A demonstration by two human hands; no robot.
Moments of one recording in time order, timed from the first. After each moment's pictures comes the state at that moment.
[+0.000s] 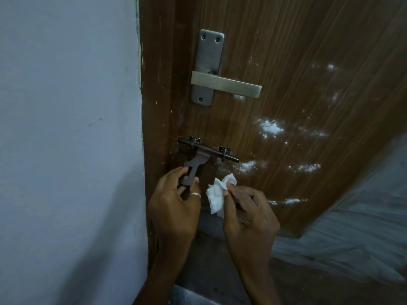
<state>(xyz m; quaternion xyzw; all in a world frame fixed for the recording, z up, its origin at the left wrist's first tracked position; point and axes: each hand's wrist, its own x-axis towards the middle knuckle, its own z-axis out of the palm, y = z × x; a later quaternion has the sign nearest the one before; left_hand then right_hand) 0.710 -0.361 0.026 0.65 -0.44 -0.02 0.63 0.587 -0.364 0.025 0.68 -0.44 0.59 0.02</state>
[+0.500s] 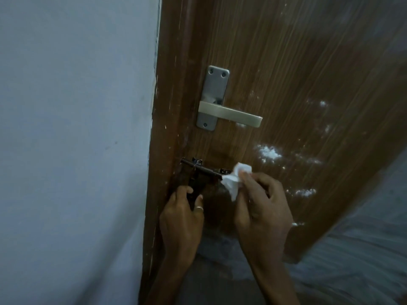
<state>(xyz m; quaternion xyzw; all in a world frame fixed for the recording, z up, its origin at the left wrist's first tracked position) 0.709 -0.396 0.009 0.70 -0.44 -0.07 0.56 0.582 -0.385 0.078 0.71 -0.41 0.56 0.15</state>
